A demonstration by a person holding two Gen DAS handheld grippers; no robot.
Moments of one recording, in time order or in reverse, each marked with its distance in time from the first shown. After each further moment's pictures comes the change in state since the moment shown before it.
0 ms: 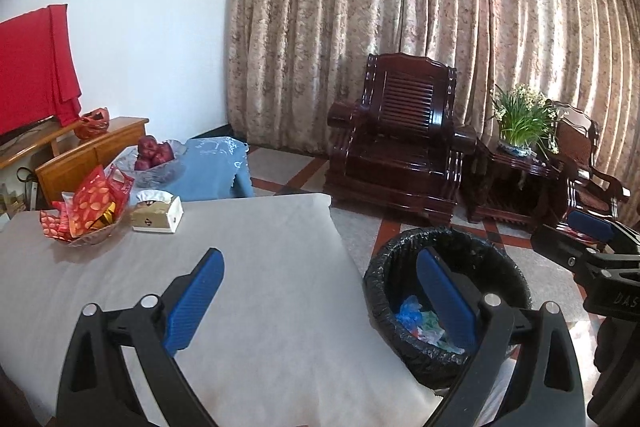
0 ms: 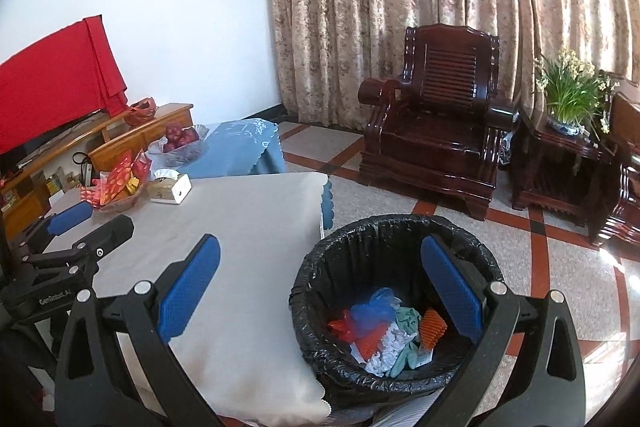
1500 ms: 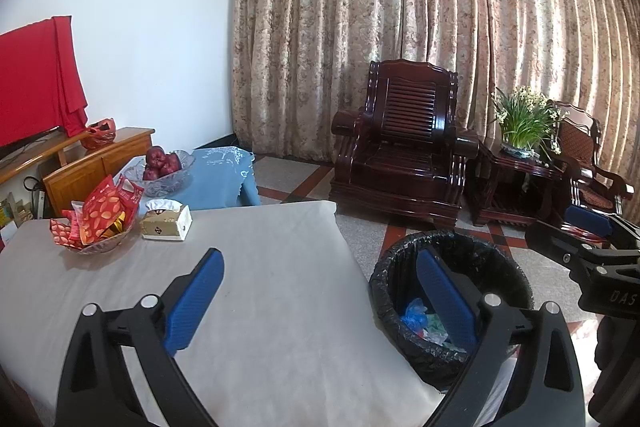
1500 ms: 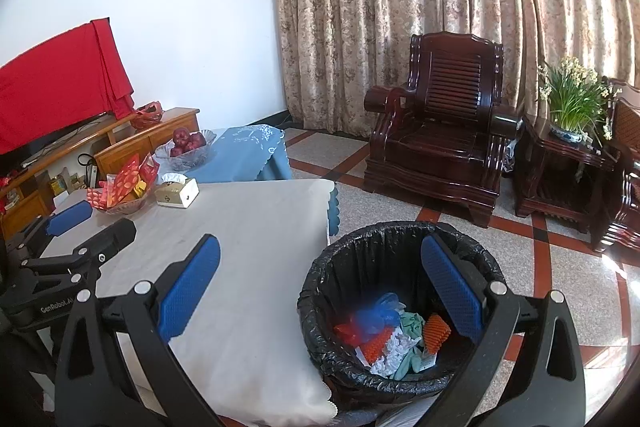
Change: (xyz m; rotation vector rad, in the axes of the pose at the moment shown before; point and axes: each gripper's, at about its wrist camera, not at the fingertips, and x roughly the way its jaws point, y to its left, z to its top) left arm -0.017 -0.002 0.002 0.018 -0.026 0.019; right arm -0.009 0.013 0.006 -0.009 -0.019 0.009
